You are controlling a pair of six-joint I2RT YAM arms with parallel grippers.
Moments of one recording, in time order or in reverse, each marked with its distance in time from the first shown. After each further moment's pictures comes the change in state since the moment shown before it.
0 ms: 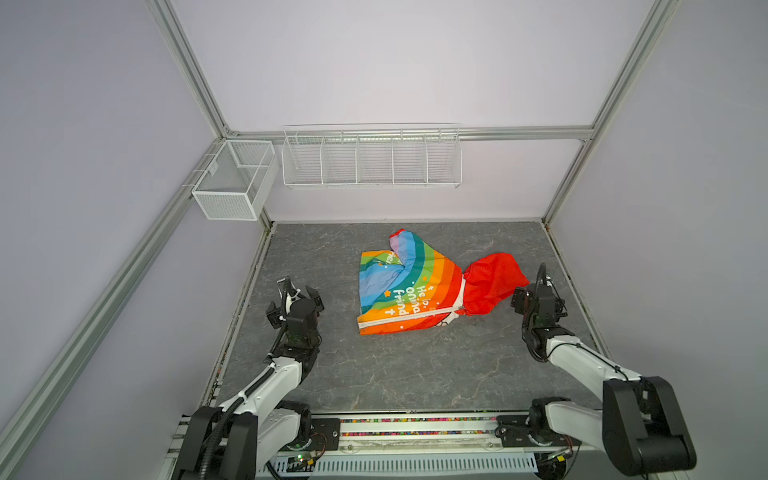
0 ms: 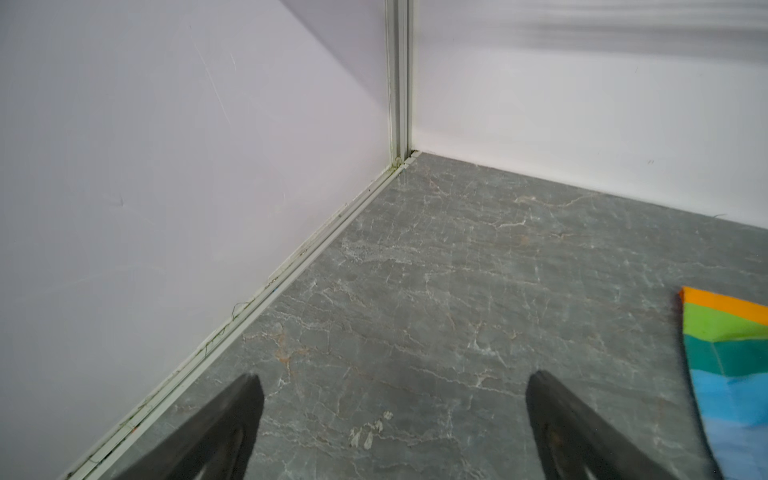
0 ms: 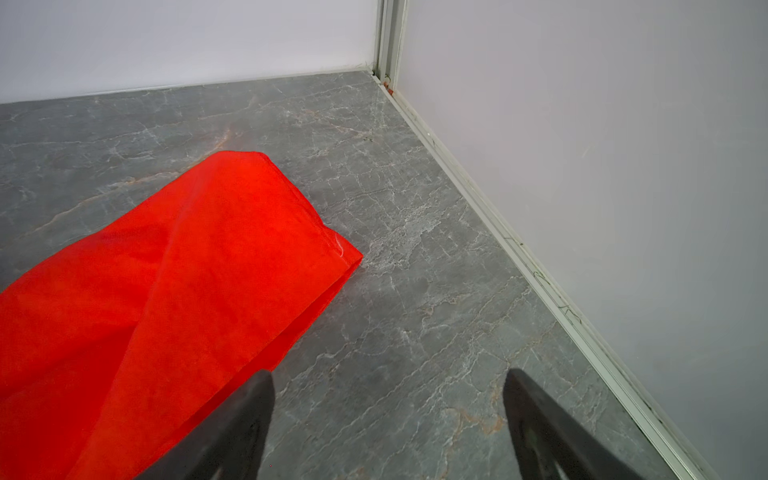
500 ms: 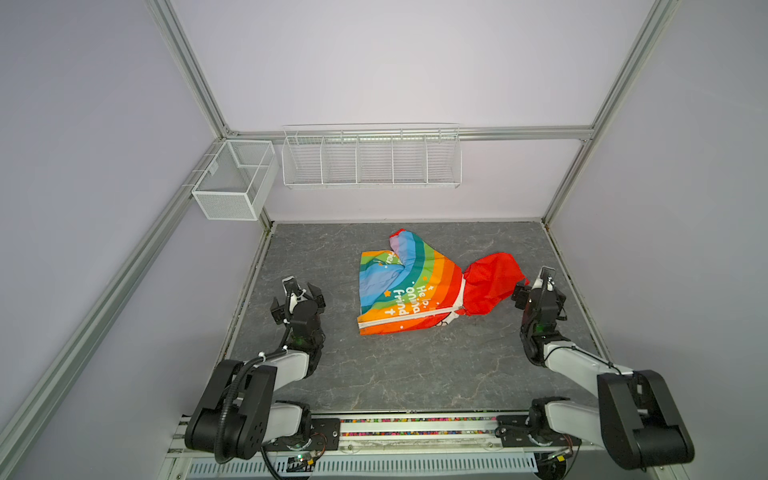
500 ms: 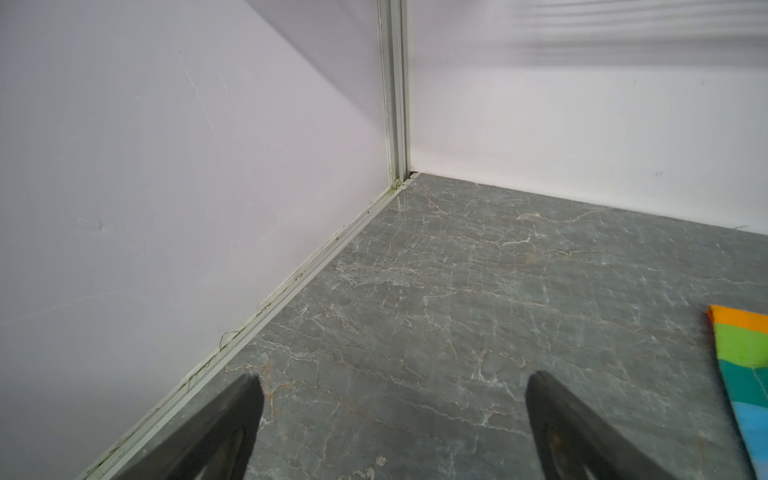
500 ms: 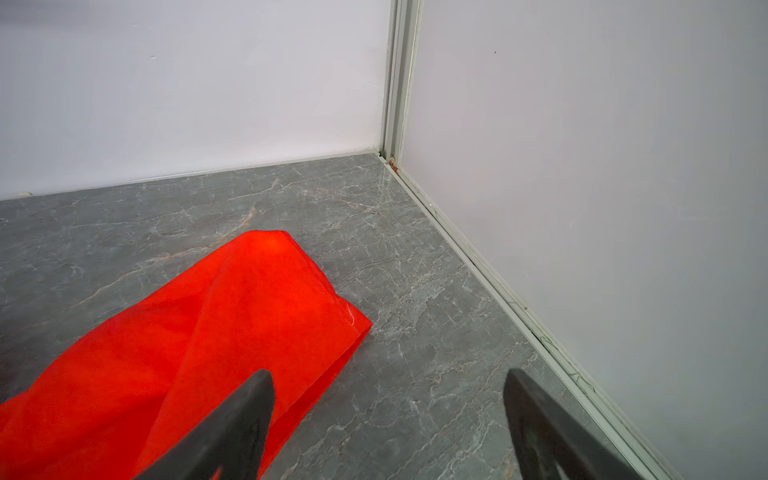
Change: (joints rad) left arm 0.004 0.265 -0.024 0.429 -0.002 0.106; right arm 0.007 0.044 -0.072 0.328 0.009 -0.088
